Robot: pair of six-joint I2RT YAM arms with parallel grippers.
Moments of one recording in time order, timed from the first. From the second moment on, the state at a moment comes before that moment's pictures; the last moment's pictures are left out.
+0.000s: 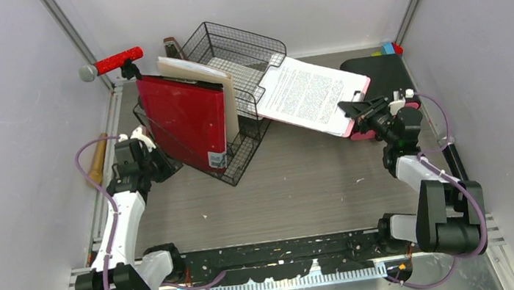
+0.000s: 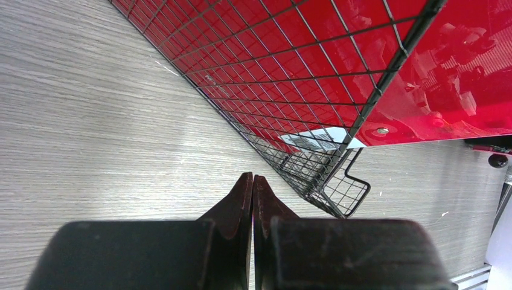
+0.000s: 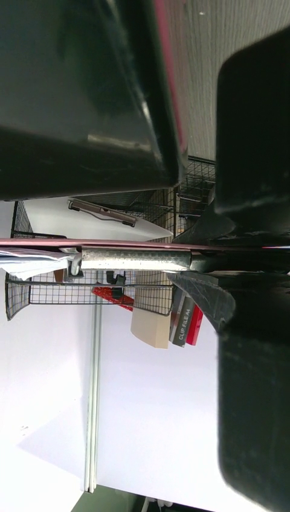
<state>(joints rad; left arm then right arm) 0.10 1.01 0.69 -0.42 0.33 -0.44 -0.19 1.22 0.43 0.72 -0.62 1.39</state>
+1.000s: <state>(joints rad) 0.10 0.99 0.69 -0.42 0.32 -0.41 0.14 1.43 0.69 0.67 -0.35 1.27</state>
